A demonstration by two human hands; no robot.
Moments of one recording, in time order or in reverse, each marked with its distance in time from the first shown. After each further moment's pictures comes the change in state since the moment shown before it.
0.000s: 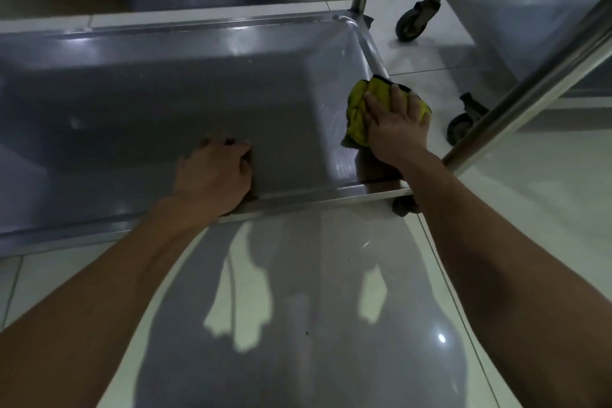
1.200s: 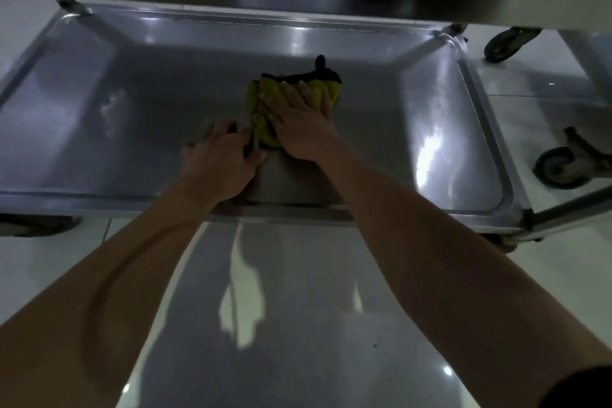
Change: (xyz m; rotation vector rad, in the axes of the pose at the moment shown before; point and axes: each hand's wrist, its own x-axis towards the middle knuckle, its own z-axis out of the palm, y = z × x) left_hand -0.005 -0.153 -0.016 0.040 -0.014 -0.171; right_hand -0.013 -0.291 0.063 0.043 -0.175 -0.612
